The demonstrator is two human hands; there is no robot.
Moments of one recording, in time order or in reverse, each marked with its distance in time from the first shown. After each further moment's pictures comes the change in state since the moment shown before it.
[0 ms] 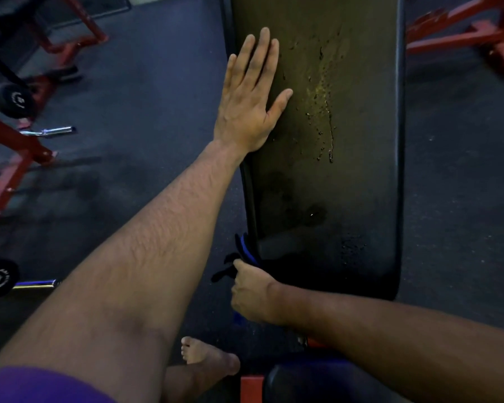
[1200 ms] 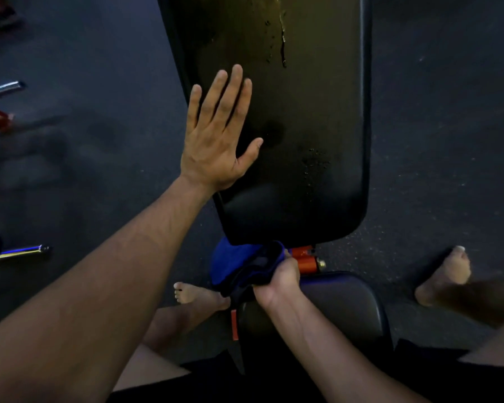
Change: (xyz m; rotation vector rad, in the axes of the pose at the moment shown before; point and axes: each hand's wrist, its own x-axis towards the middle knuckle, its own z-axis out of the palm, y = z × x) left_hand -0.169 0.064 0.035 0.070 -0.025 0.179; right_hand -0.057 -0.105 0.032 -1.865 -0.466 -0.802
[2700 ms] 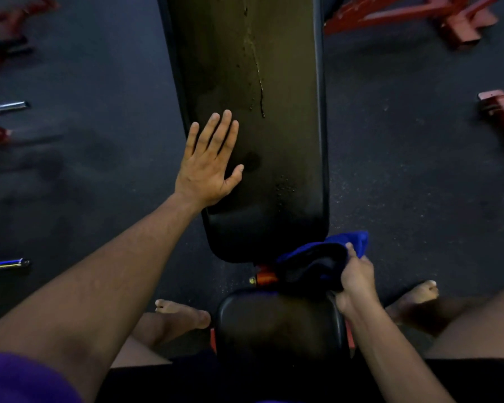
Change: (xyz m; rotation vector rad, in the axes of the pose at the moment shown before) left_hand 0.003 0.008 -0.024 0.058 -0.112 -0.011; right_hand -0.033 -0.157 -0.068 -0.554 0.286 -0.609
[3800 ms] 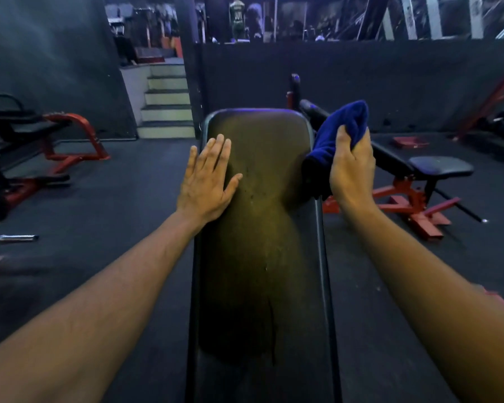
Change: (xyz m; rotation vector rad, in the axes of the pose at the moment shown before) left_hand 0.316 -0.195 -0.096 -0.086 0.207 -0.289; right_hand -0.142 -0.483 0.279 -0.062 -0.250 -1.431
